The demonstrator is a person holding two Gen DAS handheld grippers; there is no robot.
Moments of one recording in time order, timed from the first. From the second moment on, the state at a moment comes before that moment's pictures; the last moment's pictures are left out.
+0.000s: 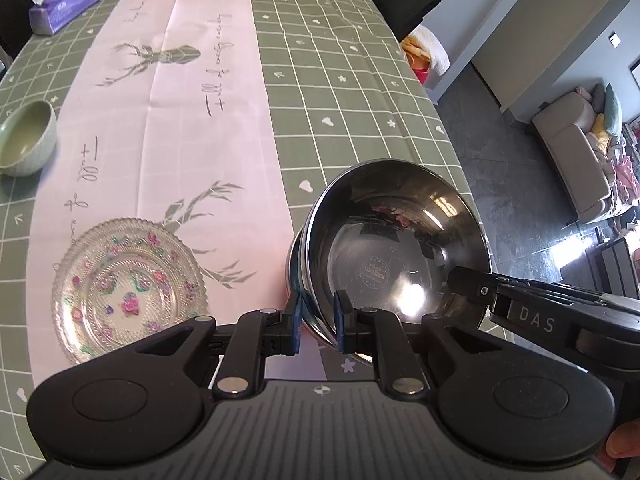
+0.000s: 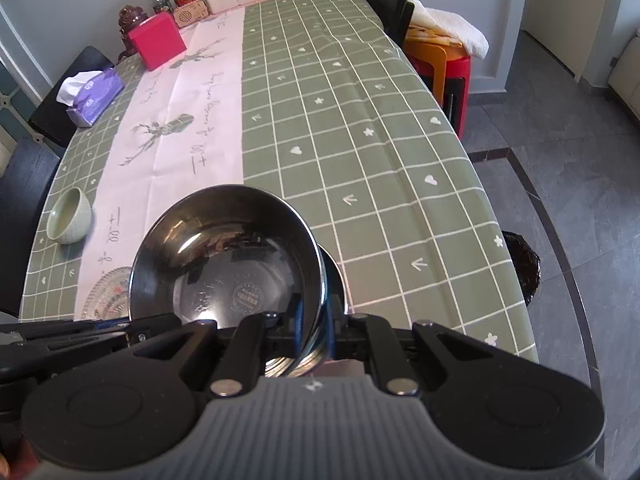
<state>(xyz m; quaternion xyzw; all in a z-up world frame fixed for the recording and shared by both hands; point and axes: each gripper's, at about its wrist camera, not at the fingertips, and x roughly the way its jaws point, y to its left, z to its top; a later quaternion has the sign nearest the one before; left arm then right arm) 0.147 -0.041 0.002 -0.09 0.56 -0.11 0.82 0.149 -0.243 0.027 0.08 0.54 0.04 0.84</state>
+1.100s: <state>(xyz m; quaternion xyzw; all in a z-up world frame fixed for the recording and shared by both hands) 0.158 -0.042 -0.015 -0.09 0.58 -0.11 0.80 0.159 -0.253 0.005 0.10 0.56 0.03 0.82</state>
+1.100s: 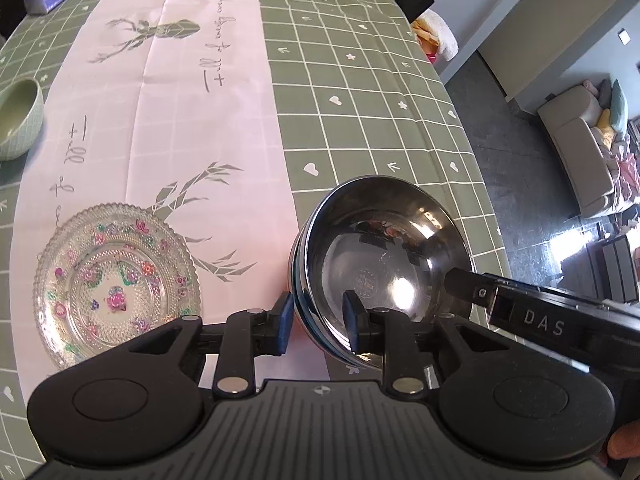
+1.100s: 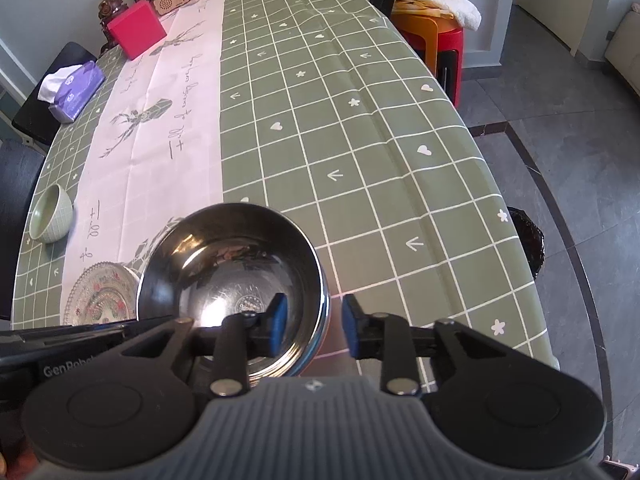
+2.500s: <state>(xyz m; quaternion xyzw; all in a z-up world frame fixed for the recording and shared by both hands) 0.144 0.146 0.002 -0.04 0.47 -0.02 0.88 0.191 -0.068 0.036 0.03 0.53 0.15 0.84</state>
